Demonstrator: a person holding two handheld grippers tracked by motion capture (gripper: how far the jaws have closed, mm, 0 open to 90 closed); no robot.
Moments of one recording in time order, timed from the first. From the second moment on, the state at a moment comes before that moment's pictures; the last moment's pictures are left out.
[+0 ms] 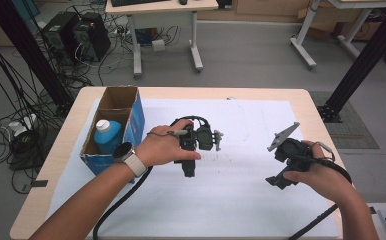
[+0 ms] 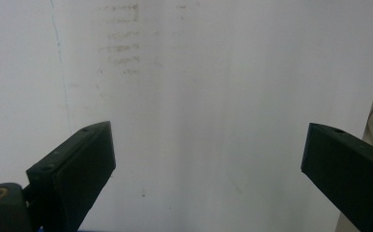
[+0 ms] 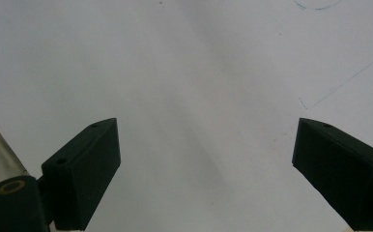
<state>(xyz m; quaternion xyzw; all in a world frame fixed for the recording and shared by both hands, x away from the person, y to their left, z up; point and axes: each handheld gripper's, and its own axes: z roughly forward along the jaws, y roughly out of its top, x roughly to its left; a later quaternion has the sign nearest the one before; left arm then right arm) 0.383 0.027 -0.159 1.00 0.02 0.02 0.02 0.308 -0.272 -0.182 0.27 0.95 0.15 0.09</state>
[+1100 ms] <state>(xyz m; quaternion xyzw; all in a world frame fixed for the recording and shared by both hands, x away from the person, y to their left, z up) 0.380 0.035 -0.160 1.00 0.03 0.02 0.02 0.304 -0.269 -0.185 0.28 0.94 0.15 0.10</state>
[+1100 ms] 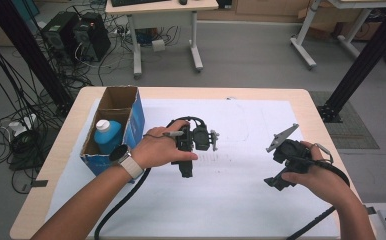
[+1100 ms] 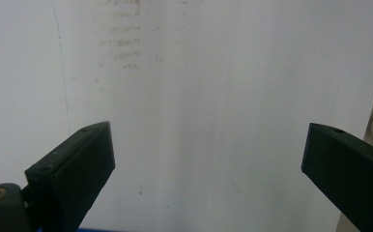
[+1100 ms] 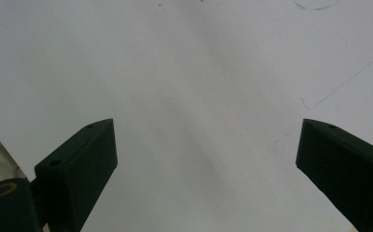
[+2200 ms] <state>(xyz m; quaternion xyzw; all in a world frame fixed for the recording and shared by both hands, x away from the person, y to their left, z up) 0.384 0.038 -0.160 1.00 0.04 0.02 0.02 0.309 -0.264 -0.184 0.28 0.94 0.15 0.10</state>
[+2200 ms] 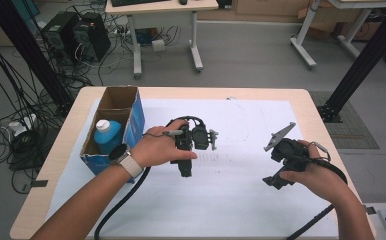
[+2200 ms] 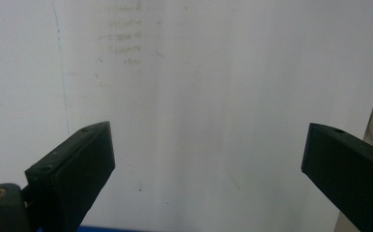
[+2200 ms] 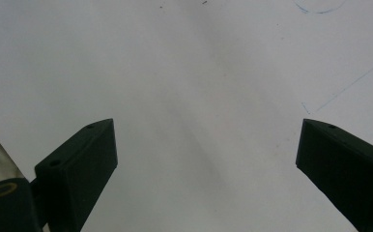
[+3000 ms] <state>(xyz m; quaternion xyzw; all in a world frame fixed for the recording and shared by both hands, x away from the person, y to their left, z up) 0.384 0.034 -0.163 1.00 0.03 0.02 0.02 0.306 -0.265 -0.182 0.28 0.94 0.15 0.10</state>
